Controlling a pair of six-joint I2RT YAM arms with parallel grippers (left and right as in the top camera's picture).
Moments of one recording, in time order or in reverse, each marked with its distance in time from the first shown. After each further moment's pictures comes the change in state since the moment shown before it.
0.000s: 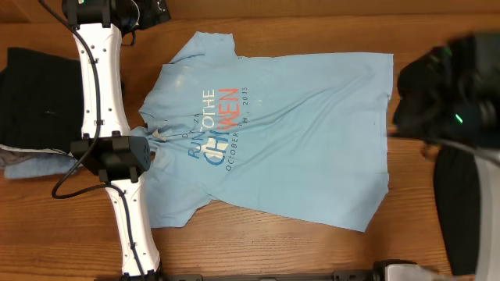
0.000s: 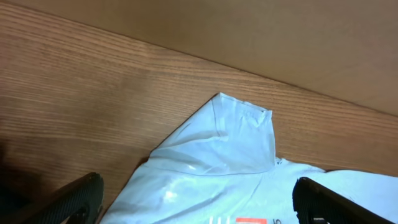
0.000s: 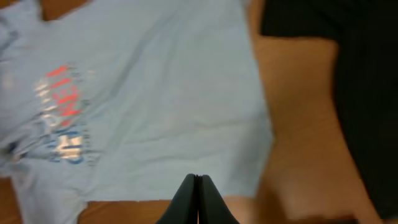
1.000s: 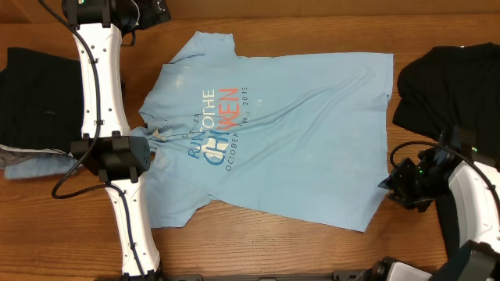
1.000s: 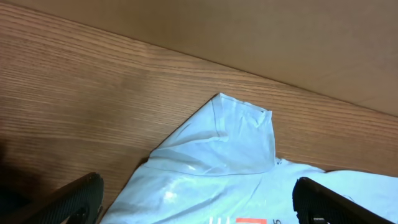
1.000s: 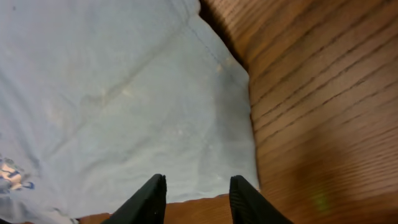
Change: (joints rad) left arm 0.000 0.000 0.000 0.000 0.000 0.000; right arm -0.398 -0.006 -0.988 0.531 -0.319 -0.030
